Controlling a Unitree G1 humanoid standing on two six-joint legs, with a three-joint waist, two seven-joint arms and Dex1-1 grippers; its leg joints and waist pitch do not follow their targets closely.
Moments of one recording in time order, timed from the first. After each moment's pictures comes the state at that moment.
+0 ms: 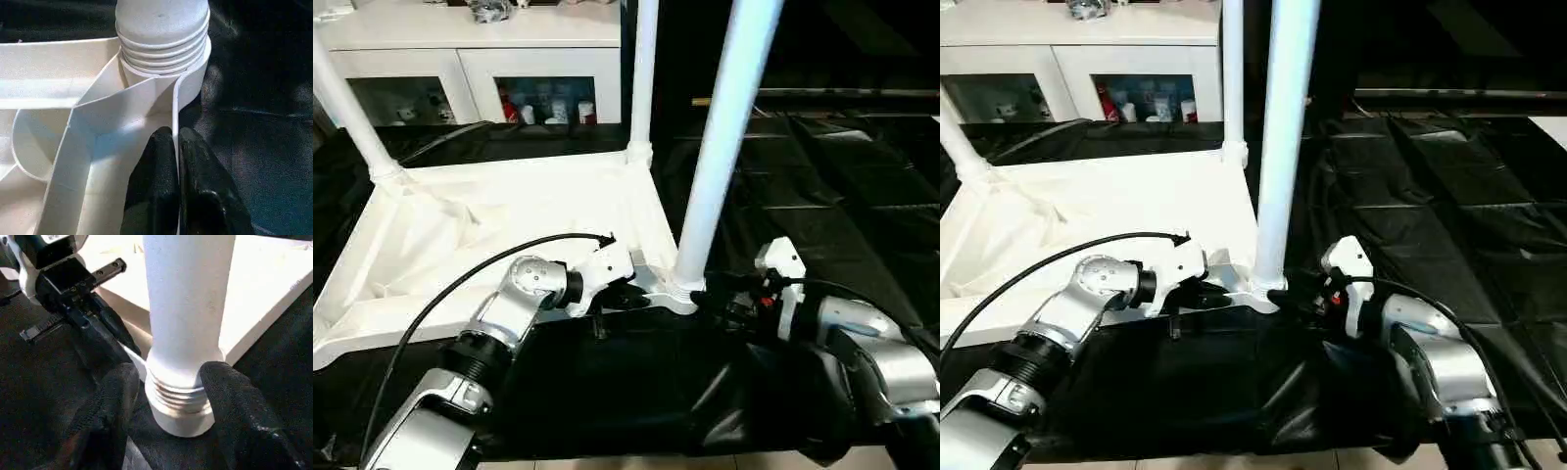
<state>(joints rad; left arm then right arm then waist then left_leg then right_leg) -0.59 0.26 -0.31 0.59 0.08 0.06 -1.08 -0.25 -0.44 0.07 0.14 0.28 0.31 0.94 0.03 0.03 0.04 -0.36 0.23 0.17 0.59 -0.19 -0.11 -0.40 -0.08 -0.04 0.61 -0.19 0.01</state>
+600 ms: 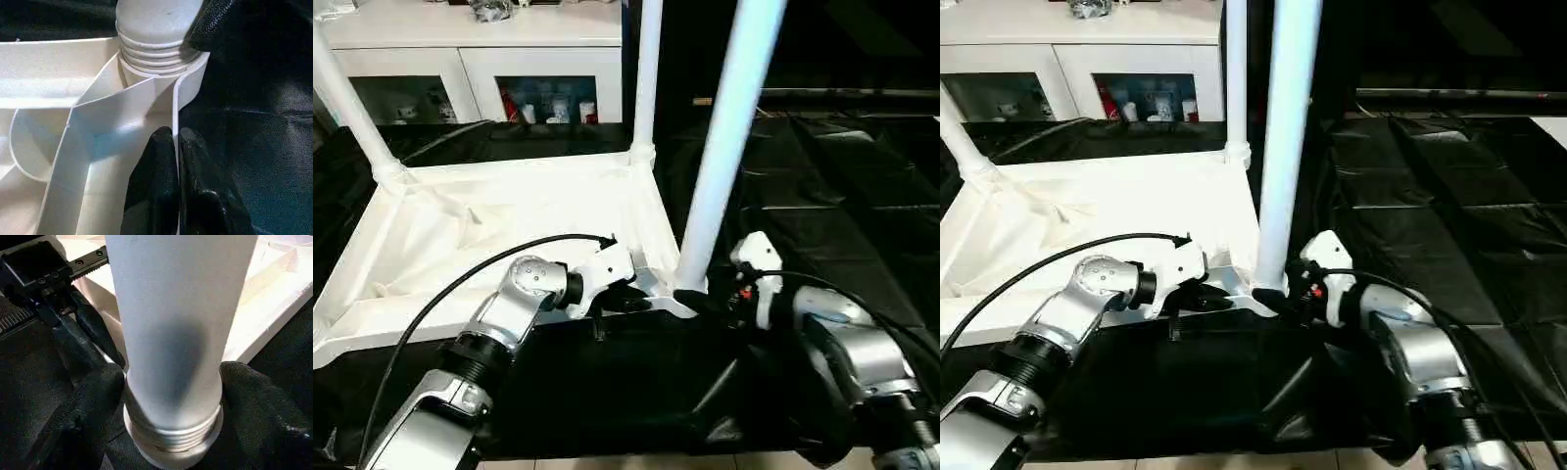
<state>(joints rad) -0.59 0.26 -0.31 0.59 0.08 0.06 -1.10 -0.33 -0.39 0.13 0.25 0.21 0.26 0.90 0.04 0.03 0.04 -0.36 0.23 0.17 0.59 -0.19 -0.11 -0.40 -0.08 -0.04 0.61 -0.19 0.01</state>
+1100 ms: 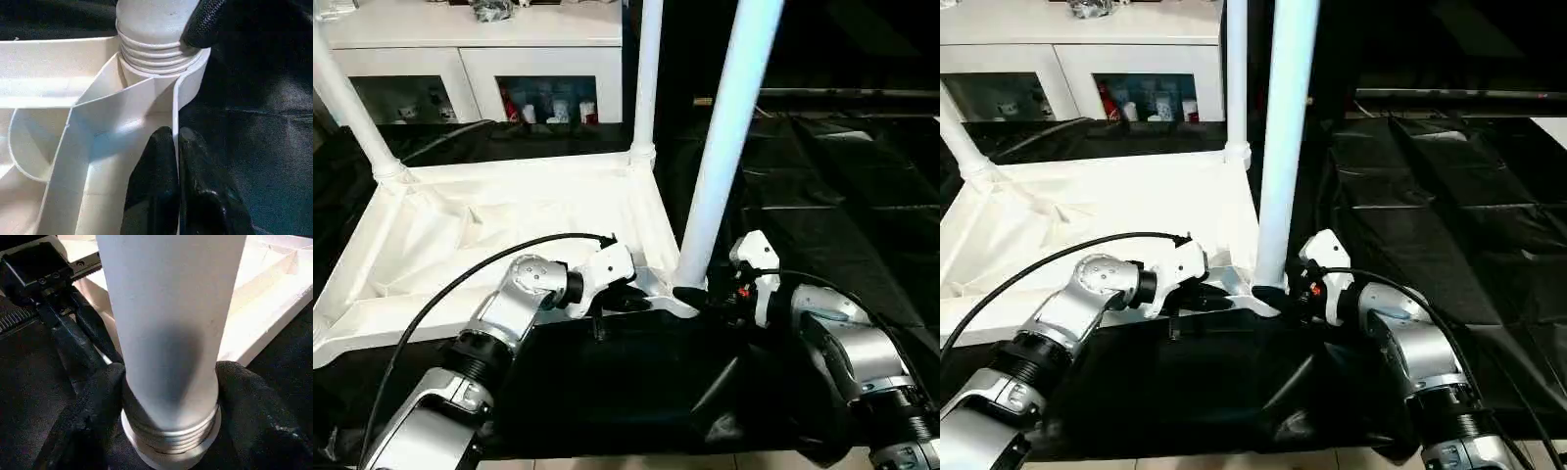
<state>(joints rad) -0.60 0.27 -0.31 0.59 0.08 0.07 -1.11 -0.34 -0.39 0.13 0.29 0.21 0.23 0.92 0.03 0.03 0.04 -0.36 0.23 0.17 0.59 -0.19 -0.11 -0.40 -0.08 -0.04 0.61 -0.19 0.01</state>
